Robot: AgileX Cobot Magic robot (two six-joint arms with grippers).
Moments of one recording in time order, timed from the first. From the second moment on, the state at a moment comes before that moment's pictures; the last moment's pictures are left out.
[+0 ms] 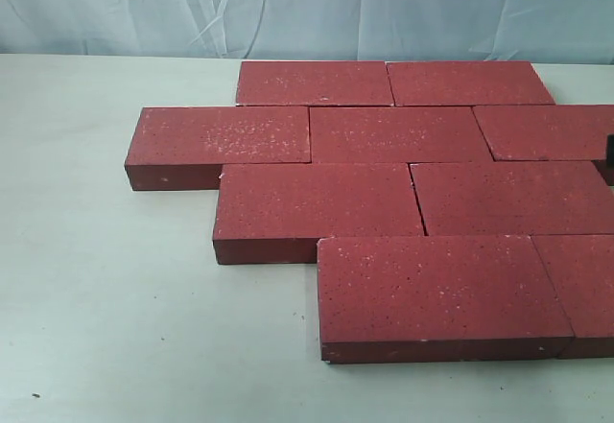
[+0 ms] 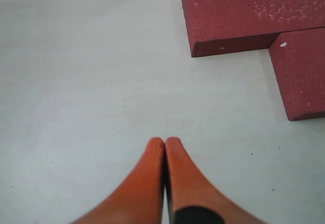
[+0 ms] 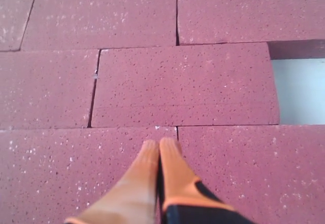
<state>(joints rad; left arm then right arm) -0.12 0.90 -0.87 0.02 0.94 -0.04 0.14 0.82 -0.70 0.03 0.76 0.13</state>
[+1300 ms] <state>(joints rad) -0.12 0.90 -0.87 0.02 0.94 -0.04 -0.06 0.05 -0.44 -0.07 0.71 0.14</state>
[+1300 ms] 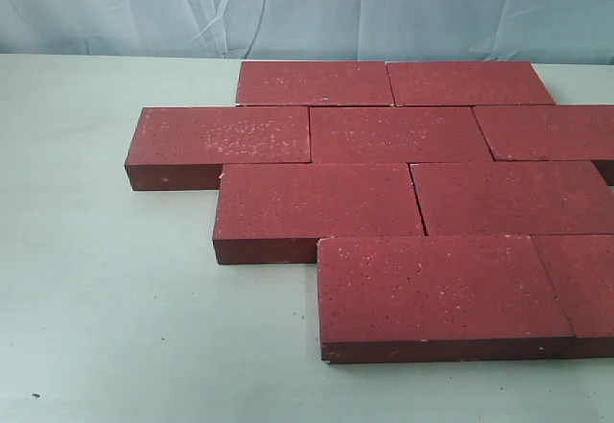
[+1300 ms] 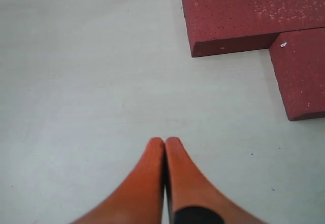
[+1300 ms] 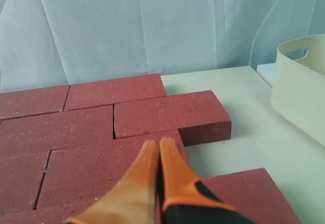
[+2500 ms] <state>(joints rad) -0.12 0.90 -0.87 0.02 0.94 -0.04 -0.06 0.01 -0.01 -0.15 0.40 0.14</state>
